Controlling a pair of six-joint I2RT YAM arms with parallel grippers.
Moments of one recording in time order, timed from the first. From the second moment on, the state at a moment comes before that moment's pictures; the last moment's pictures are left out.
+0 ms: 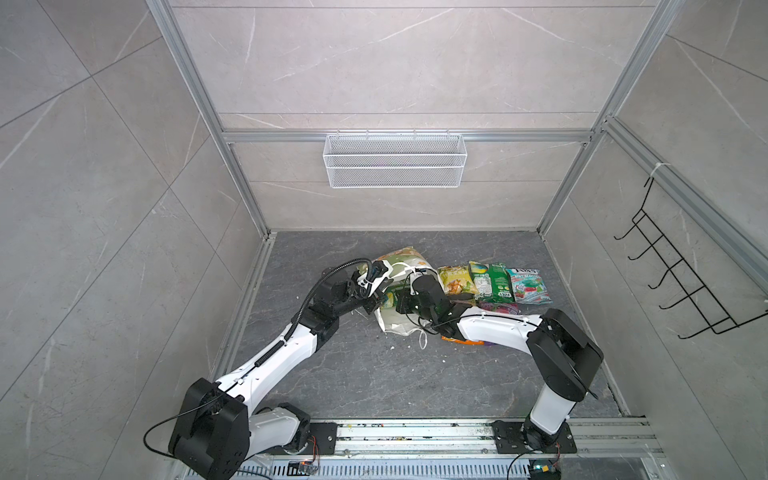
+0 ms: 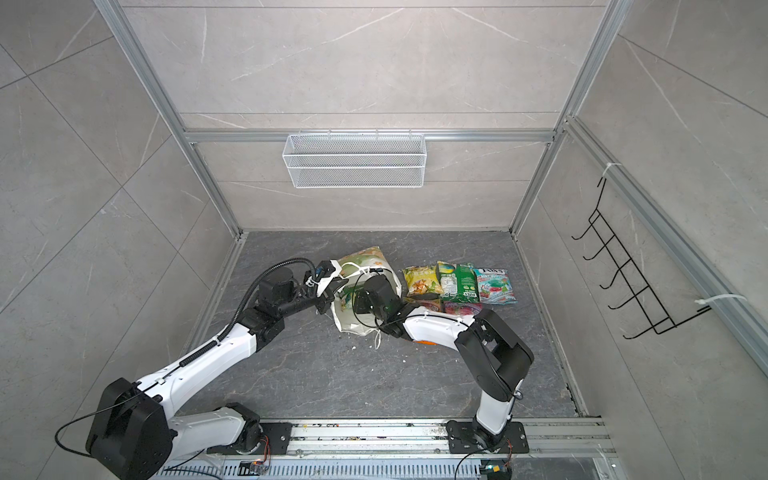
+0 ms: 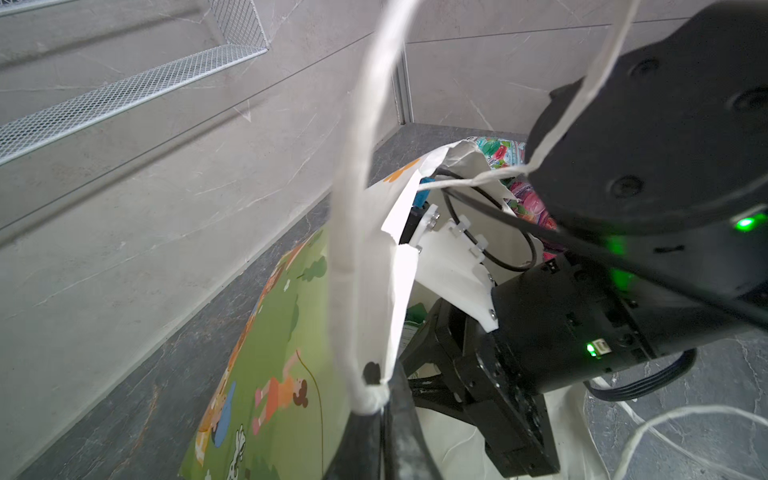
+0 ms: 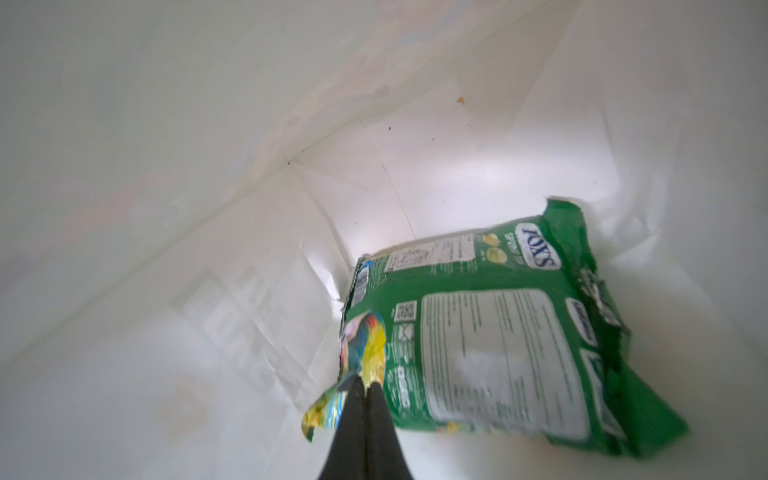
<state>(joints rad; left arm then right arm) -0.50 1.23 0.80 0.15 0.43 0.35 0.78 1.75 1.03 0.21 0.10 0.59</state>
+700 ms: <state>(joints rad) -0.51 1.26 0.80 0.15 0.43 0.32 0.78 1.83 1.24 -0.26 0.13 0.98</state>
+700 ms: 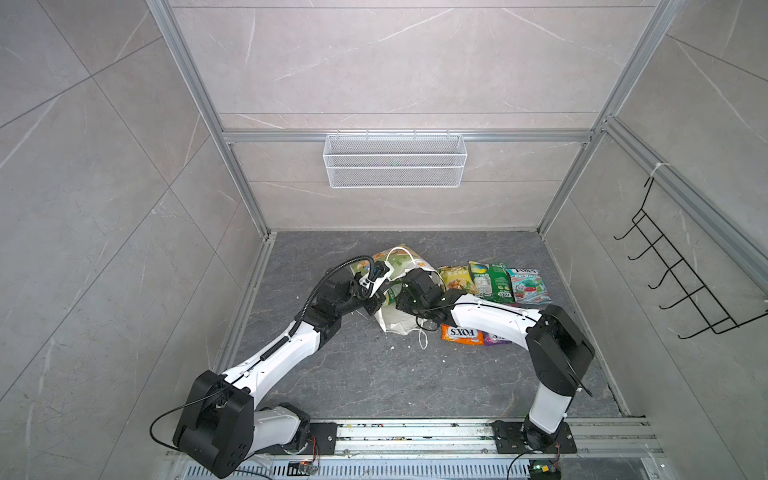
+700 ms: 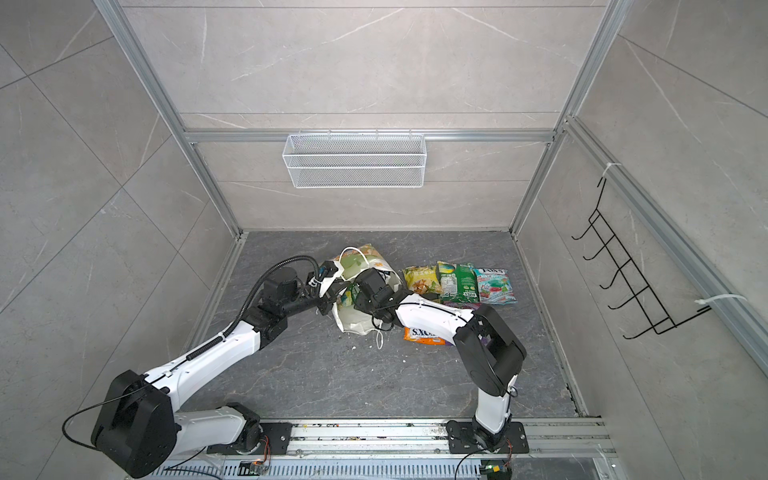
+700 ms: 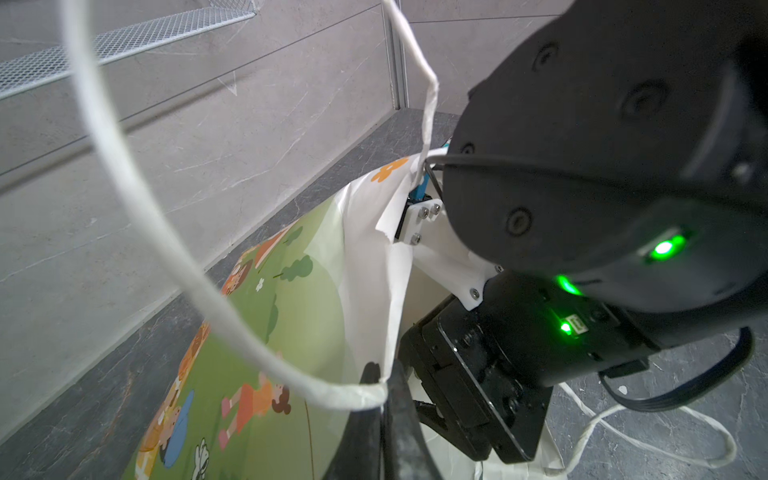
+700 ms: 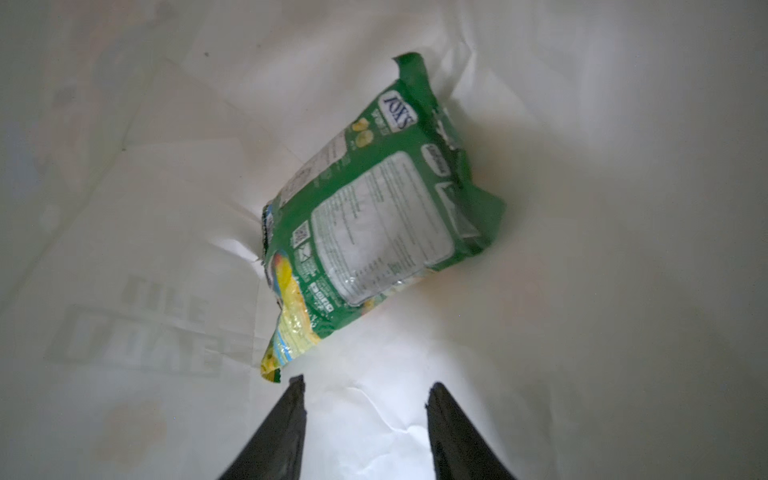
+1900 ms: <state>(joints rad) -0.54 1.25 0.80 0.12 0.42 0.30 0.80 1.93 1.26 -0.07 0.23 1.27</state>
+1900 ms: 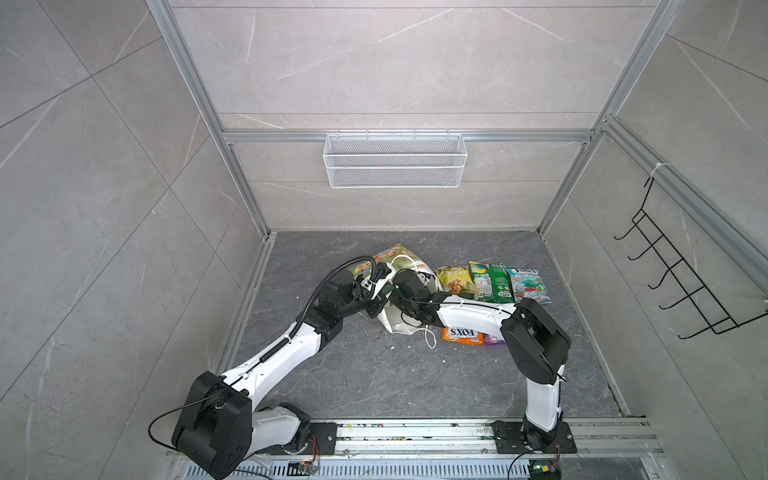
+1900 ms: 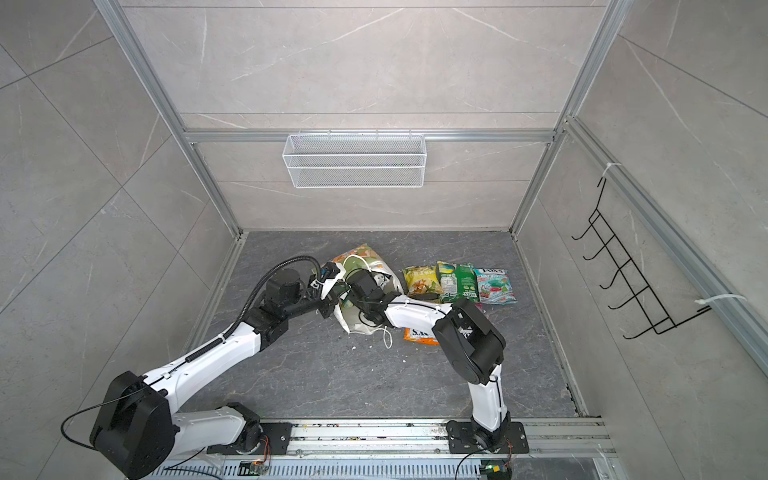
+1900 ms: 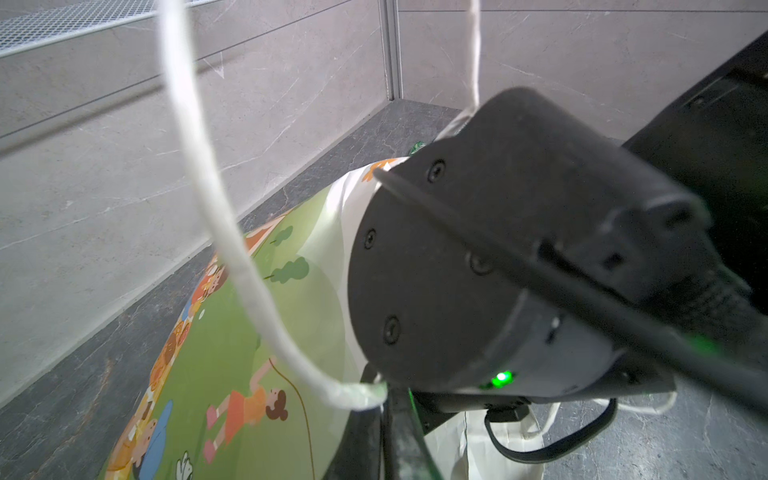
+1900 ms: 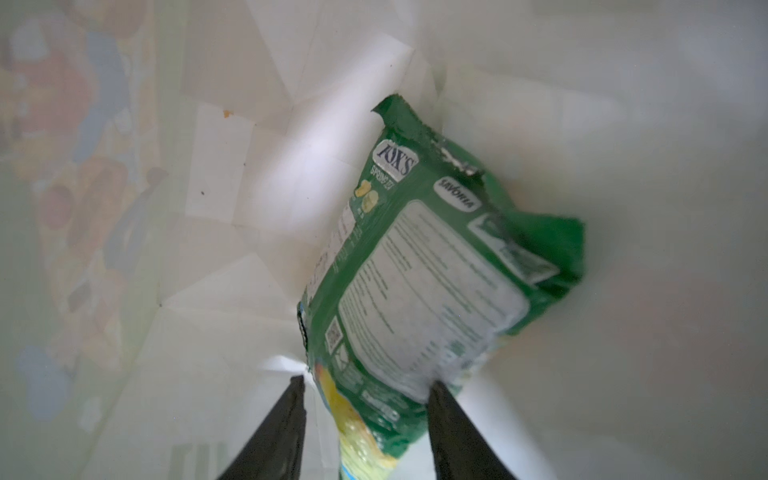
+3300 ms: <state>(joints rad) -0.51 1.25 0.76 0.10 0.28 0.30 0.80 2.19 1.37 0.24 0.35 1.24</state>
